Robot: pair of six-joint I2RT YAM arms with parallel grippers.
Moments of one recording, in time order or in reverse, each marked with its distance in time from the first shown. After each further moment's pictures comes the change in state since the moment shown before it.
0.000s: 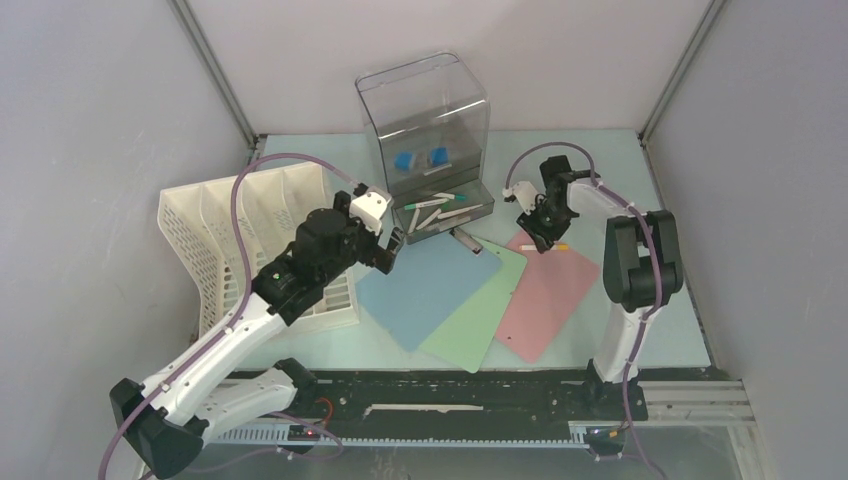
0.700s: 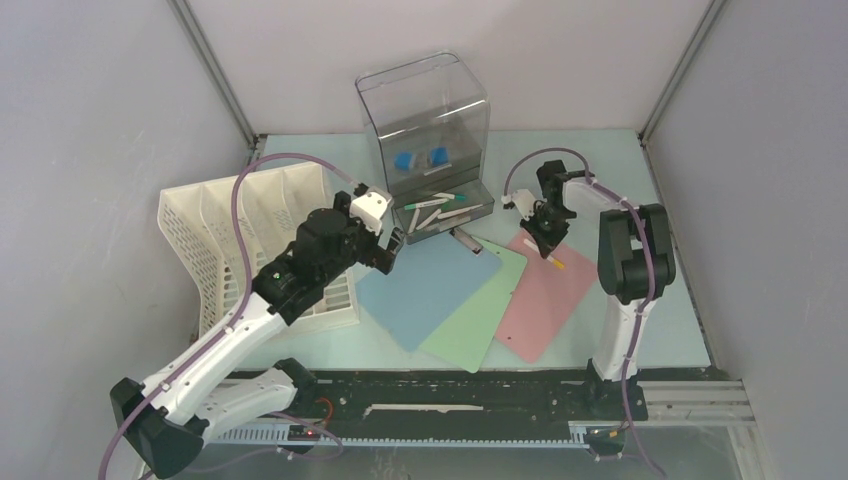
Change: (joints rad) left arm 0.000 0.002 0.002 -0.010 0.000 -0.002; right arm 0.000 0.072 0.018 -0.054 0.015 -0.006
